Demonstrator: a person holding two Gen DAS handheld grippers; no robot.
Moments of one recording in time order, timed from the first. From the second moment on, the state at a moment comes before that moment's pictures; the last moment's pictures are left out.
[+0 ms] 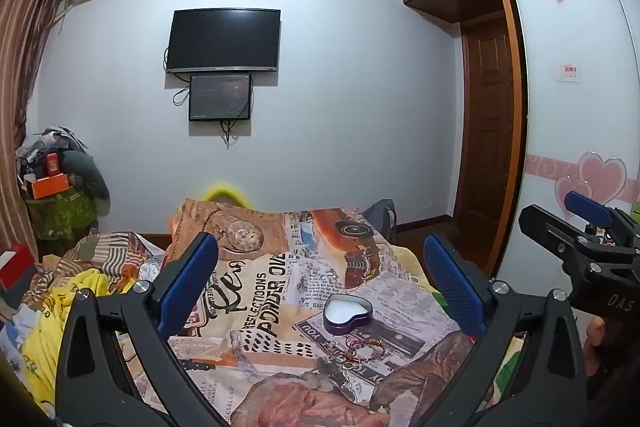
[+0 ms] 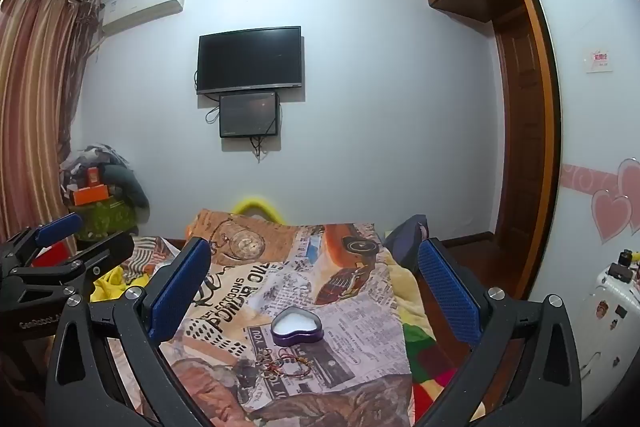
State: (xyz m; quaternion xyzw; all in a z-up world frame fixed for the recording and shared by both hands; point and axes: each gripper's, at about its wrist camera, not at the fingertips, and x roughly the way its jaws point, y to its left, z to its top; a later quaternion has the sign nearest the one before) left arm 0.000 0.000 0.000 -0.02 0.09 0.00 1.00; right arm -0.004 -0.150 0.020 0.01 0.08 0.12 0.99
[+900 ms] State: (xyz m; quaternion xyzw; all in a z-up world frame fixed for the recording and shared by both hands) left arm 0.006 0.006 -0.004 -0.03 0.10 0.00 0.99; right arm 0.002 -0.147 0.019 0.01 0.09 0.13 0.99
